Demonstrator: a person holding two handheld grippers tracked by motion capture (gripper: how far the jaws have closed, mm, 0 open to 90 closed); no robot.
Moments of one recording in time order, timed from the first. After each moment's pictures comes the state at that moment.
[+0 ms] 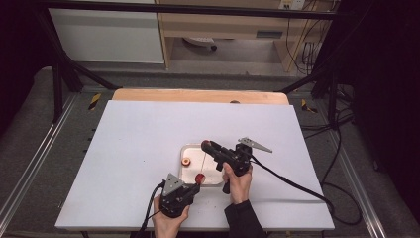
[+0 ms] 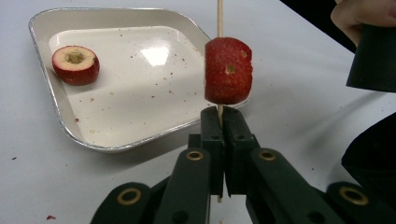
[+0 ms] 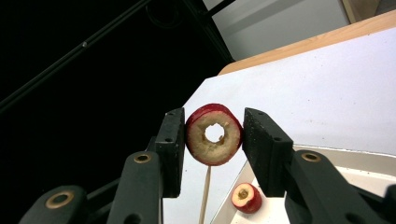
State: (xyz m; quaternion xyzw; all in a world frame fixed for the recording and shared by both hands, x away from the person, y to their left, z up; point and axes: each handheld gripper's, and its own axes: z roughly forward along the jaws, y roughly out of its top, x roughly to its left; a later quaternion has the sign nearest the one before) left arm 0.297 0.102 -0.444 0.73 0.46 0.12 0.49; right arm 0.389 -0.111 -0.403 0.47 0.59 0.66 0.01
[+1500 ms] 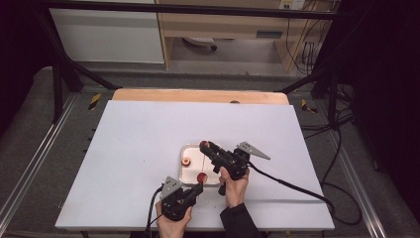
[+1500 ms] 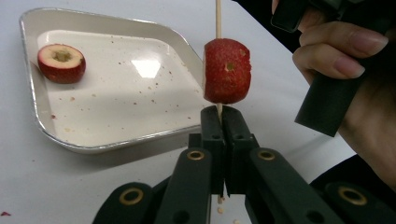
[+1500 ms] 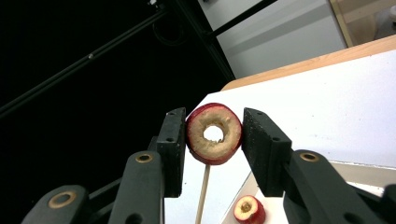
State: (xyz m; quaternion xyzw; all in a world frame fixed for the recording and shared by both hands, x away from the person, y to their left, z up) left arm 0.287 0.098 -0.444 0.68 0.48 0.10 0.54; right arm 0.381 -0.104 -0.412 0.45 0.57 0.69 0.04
